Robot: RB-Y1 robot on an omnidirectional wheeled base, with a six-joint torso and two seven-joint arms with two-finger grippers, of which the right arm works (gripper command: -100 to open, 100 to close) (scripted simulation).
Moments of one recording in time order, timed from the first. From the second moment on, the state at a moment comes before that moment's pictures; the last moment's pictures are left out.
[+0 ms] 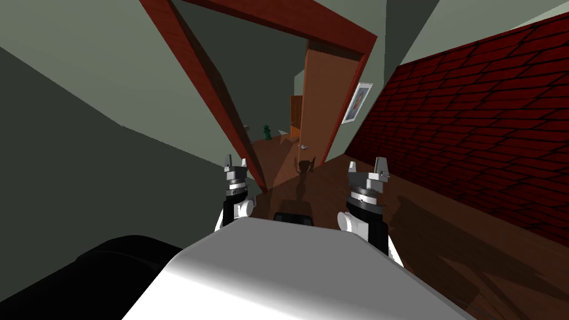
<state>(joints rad) 0.53 0.03 -0.03 -2.25 -0.09 -0.52 -0.10</state>
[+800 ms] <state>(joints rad) 0.47 -0.01 0.00 -2.08 -0.07 -0.55 -0.08</state>
